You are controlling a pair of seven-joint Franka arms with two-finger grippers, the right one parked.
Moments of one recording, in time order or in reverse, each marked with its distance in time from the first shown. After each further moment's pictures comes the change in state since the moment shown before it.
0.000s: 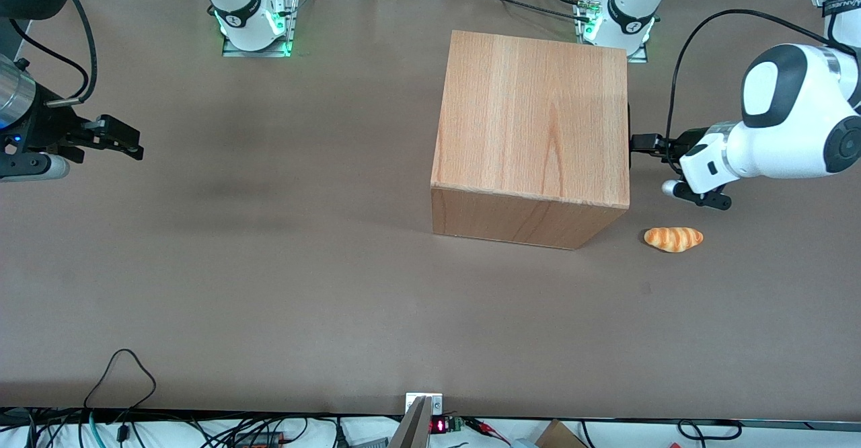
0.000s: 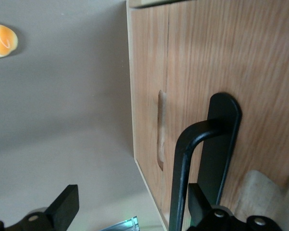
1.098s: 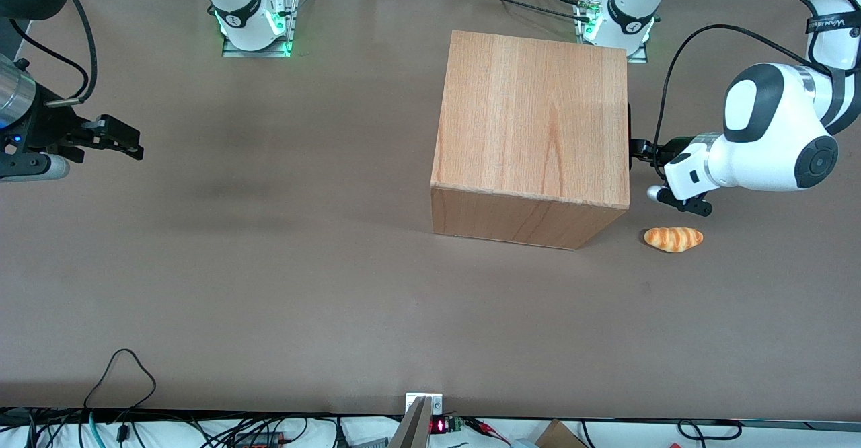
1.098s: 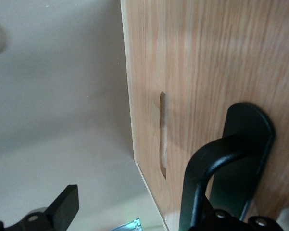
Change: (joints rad) arm 0.001 0.046 -0.008 -0.009 -0.002 0.024 0.036
